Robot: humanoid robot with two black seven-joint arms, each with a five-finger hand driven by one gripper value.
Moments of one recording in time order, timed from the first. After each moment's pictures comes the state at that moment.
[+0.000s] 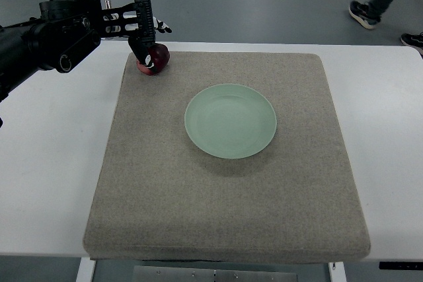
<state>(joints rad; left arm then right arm) -1.35 0.21 0.12 -0.35 1.05 -0.35 -0.13 0.00 0.00 -0.12 0.12 -0.01 0.15 -0.02</state>
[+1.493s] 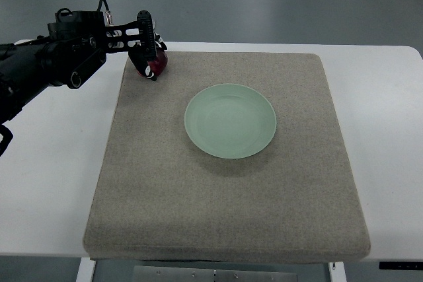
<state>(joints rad) -1.29 0.15 0.13 -0.29 1.05 -0.28 -0.13 0.00 0.00 -0.12 0.12 -0.01 0.15 -0.02</state>
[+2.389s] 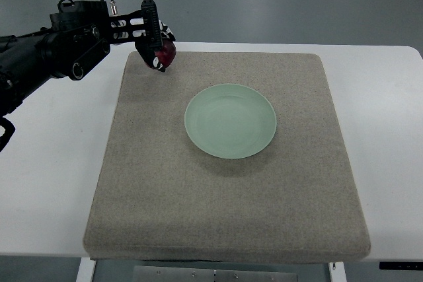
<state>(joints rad) -1.33 0.16 0.11 -0.36 1.02 -0.28 -0.13 0.00 0.00 -0.12 0.12 -0.01 0.15 -0.02</state>
